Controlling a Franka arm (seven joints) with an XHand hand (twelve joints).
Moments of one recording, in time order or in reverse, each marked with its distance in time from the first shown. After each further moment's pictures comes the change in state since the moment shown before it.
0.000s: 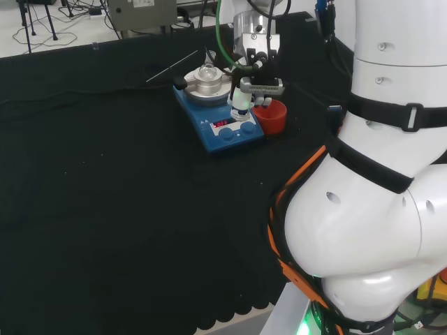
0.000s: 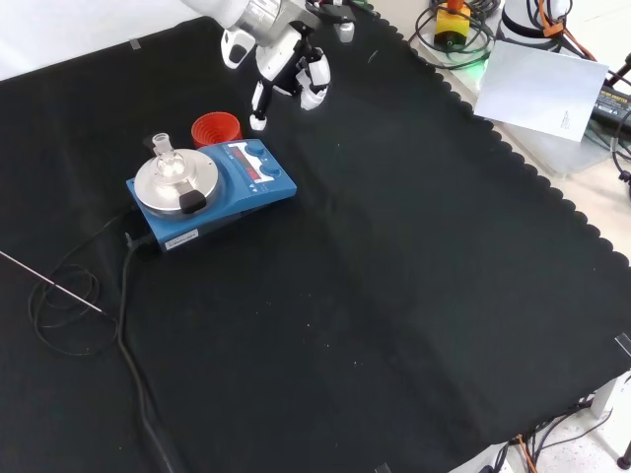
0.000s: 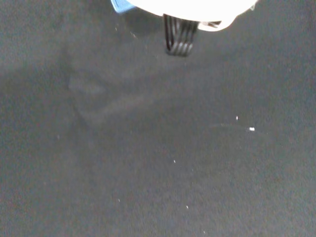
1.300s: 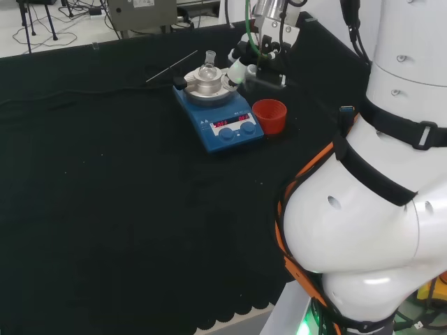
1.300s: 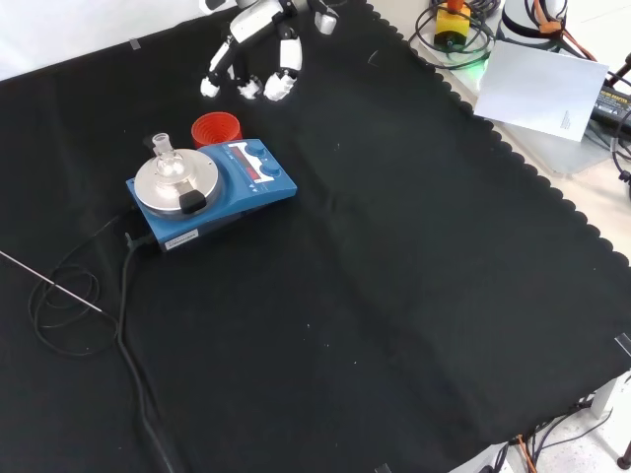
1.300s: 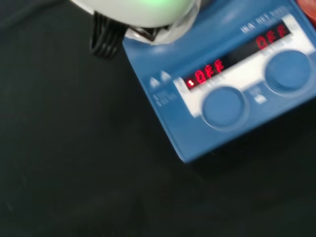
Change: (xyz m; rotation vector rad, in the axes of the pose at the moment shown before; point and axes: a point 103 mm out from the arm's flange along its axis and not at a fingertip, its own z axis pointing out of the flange) arm -0.006 0.009 -0.045 -0.350 0.240 -0.100
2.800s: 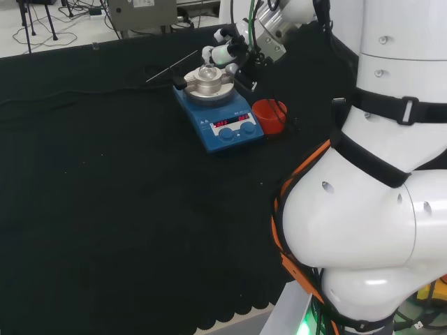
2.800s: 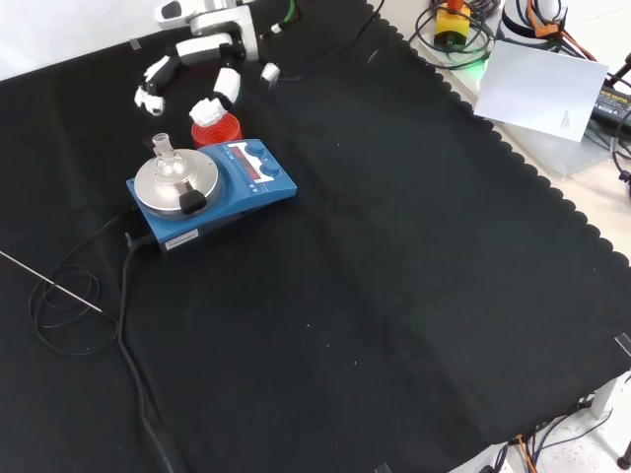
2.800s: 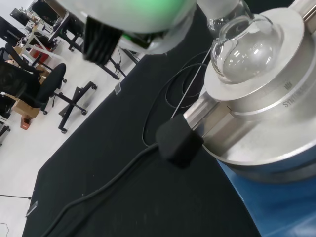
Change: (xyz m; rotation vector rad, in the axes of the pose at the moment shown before) arm 0.027 0.117 -0.011 -0.380 0.417 -0.169
